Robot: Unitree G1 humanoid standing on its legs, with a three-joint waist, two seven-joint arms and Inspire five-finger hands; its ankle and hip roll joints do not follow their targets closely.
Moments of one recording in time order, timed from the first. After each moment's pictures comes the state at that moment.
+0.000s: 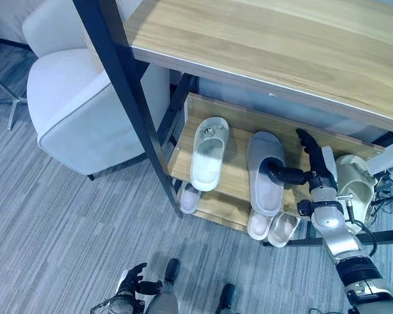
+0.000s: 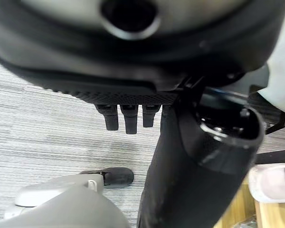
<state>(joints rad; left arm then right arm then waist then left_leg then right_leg) -0.08 0.23 -0.19 1.22 -0.08 -0.21 0.13 -0.36 -0.57 0.11 0.43 -0.03 -0.17 -0.32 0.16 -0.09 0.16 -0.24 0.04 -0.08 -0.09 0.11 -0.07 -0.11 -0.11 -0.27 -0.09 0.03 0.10</state>
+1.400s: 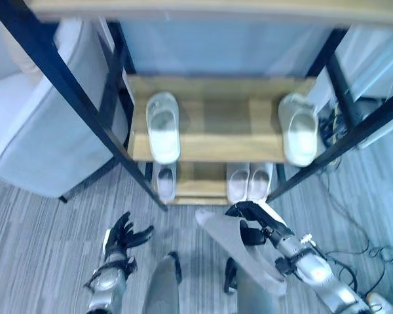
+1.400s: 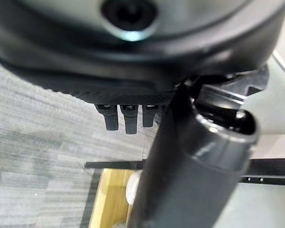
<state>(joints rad) -0.11 0.29 -0.12 0.73 -0.55 -0.30 0.17 -0.13 -0.61 0.40 0.10 0.03 -0.18 0.03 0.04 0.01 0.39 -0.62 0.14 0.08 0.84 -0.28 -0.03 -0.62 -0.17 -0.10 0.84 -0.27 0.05</state>
